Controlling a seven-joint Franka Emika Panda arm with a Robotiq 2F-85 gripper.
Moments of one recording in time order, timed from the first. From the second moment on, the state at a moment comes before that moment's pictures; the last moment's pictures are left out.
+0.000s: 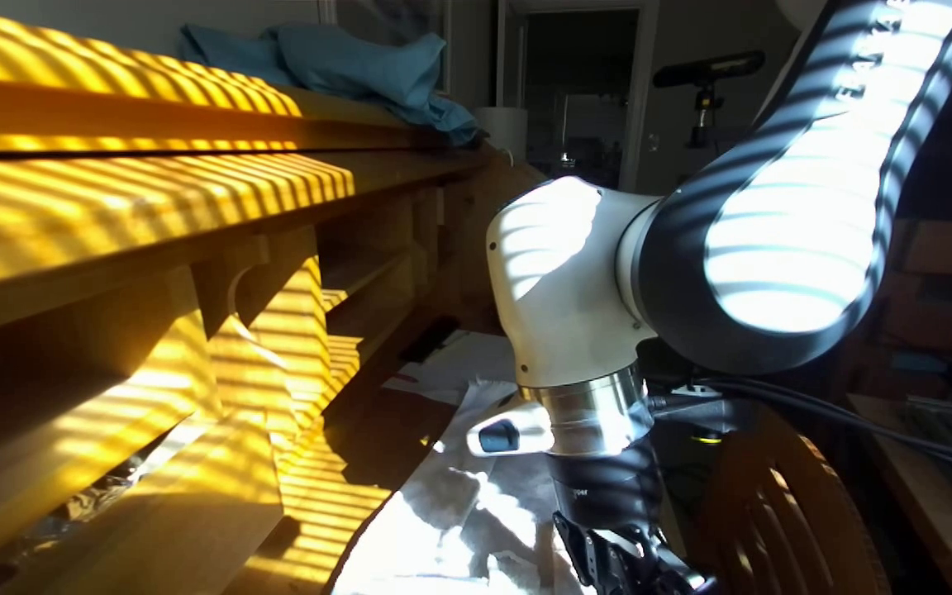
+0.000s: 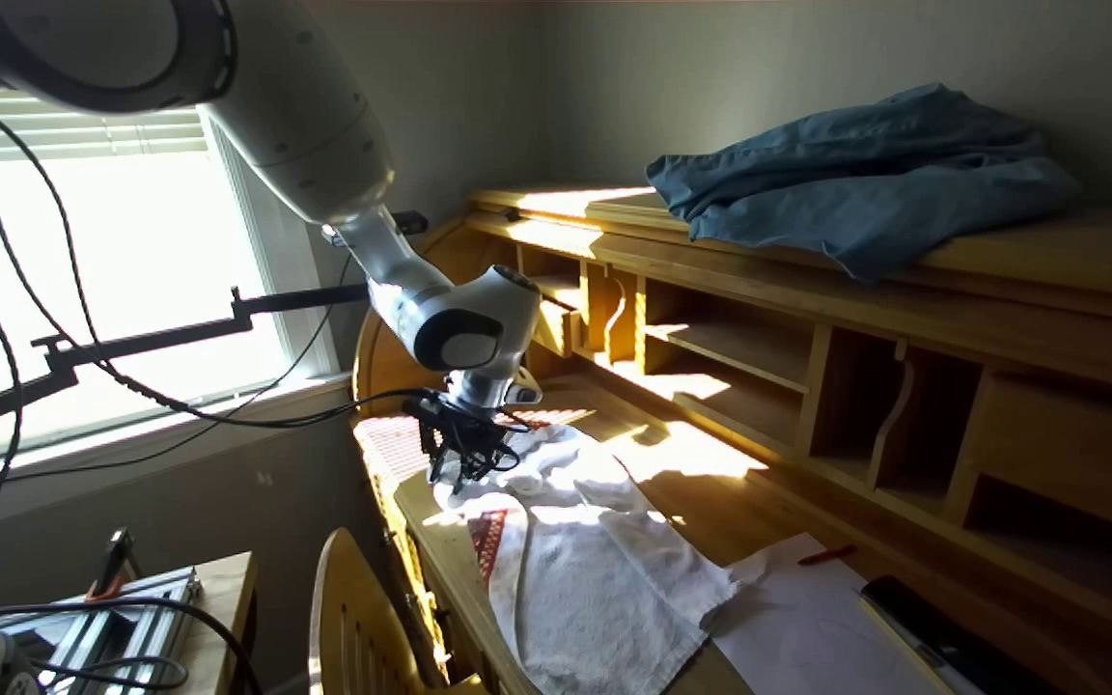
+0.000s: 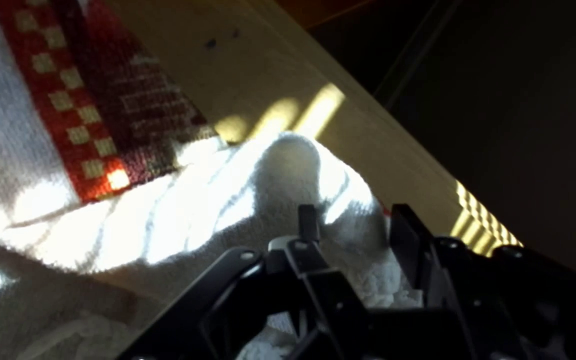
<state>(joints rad) 0.11 0.52 0.37 -2.14 0.17 2.38 -0.59</state>
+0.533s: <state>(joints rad) 0.11 0.52 0.38 -2.13 0.17 2.37 -0.60</state>
